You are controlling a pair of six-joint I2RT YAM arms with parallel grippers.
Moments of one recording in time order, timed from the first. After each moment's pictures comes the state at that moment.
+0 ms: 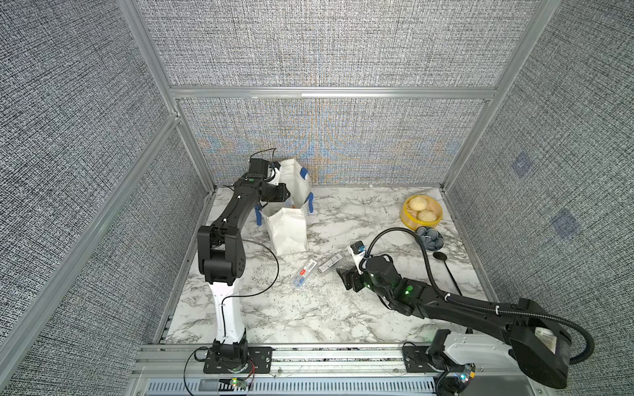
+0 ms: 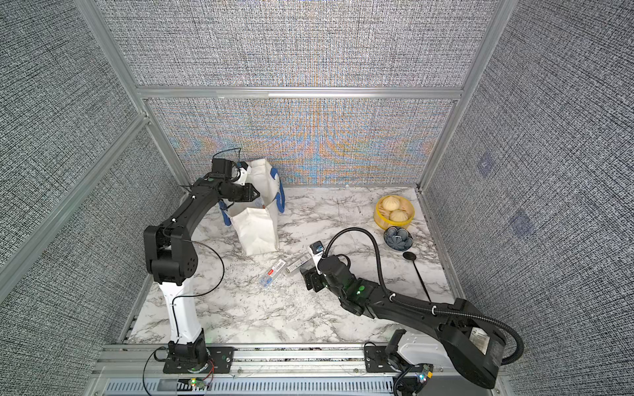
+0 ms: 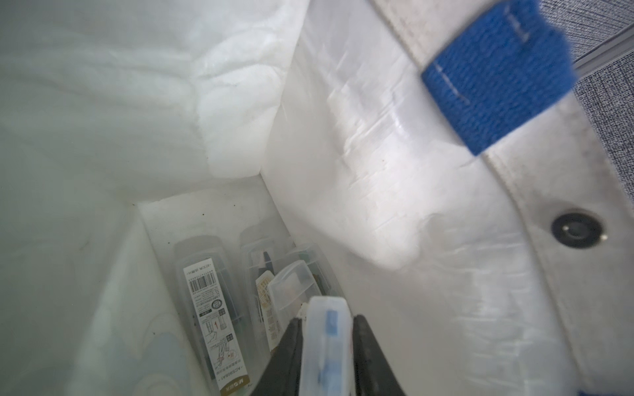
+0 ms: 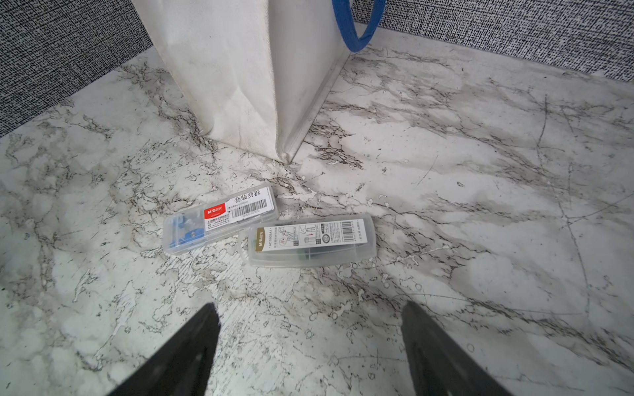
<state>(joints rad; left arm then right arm) -0.16 2.09 1.89 -0.66 0.41 -0.08 0.91 1.22 0.57 0.12 0.22 0.23</state>
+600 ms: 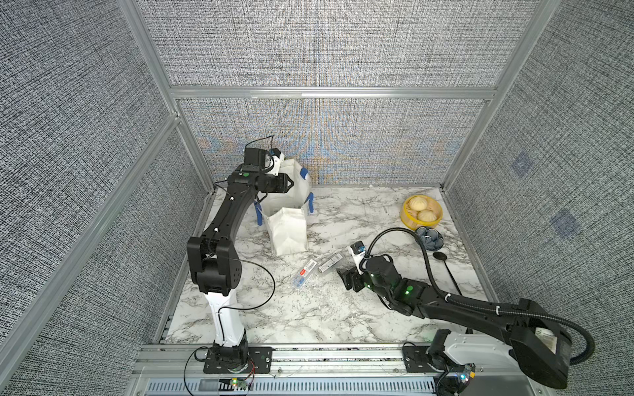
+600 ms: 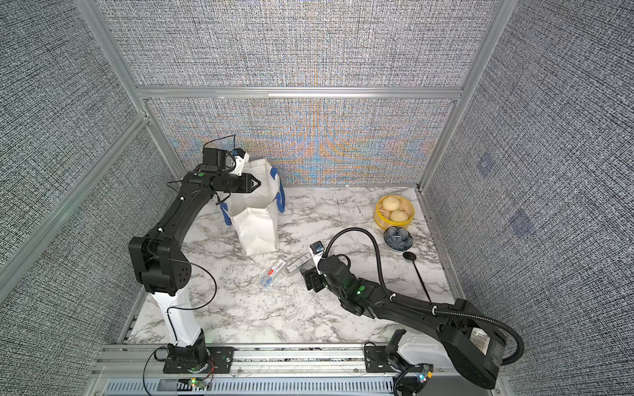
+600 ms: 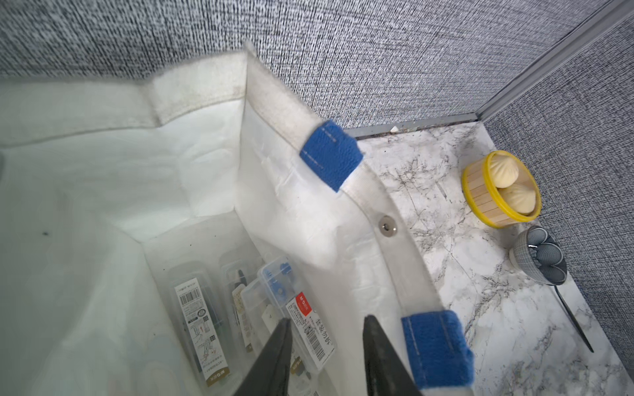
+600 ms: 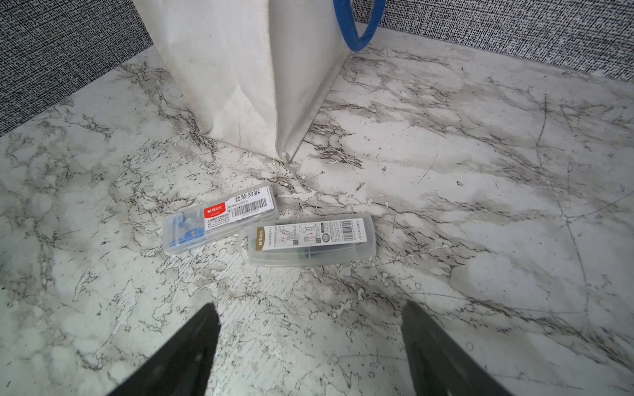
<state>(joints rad) -0.18 1.94 1.93 -0.71 0.45 -0.08 0.91 1.22 0.58 0.11 0.22 0.23</state>
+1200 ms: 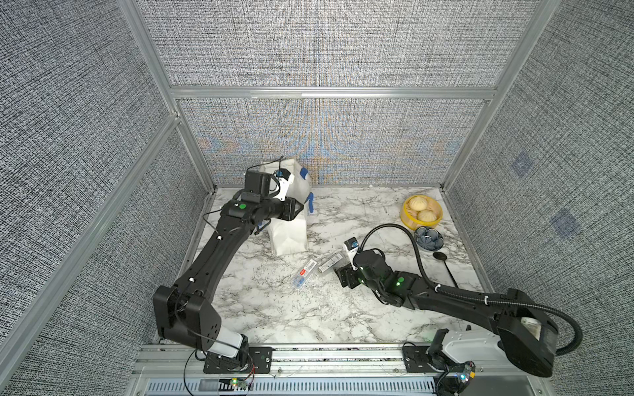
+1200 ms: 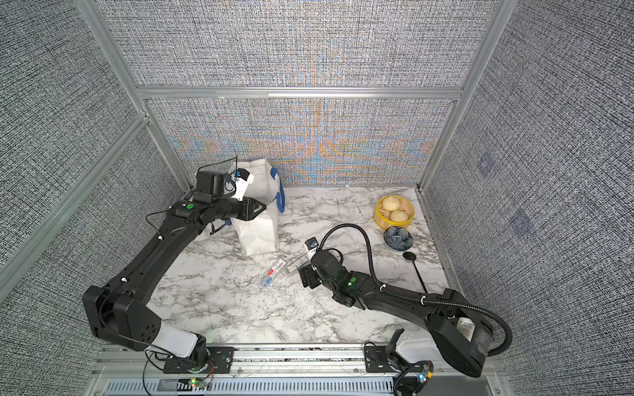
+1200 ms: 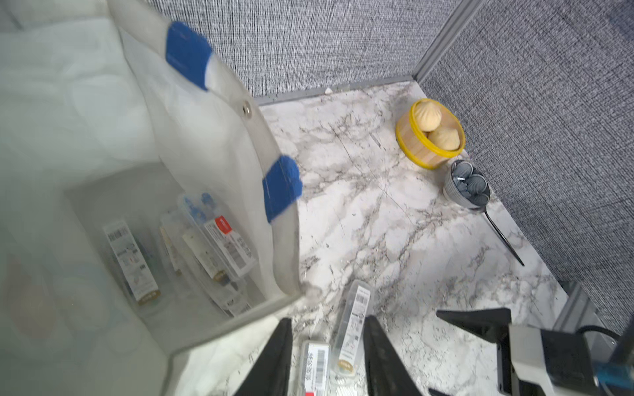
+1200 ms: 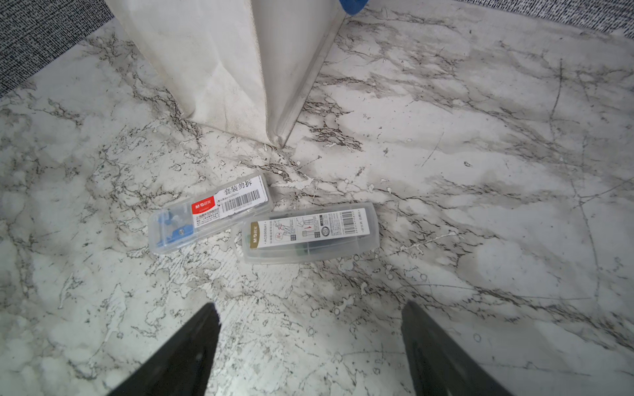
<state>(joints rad) -0.32 1.47 1.41 -0.63 0.44 -0.10 0.91 1.35 0.74 -0.07 0.23 0.31</state>
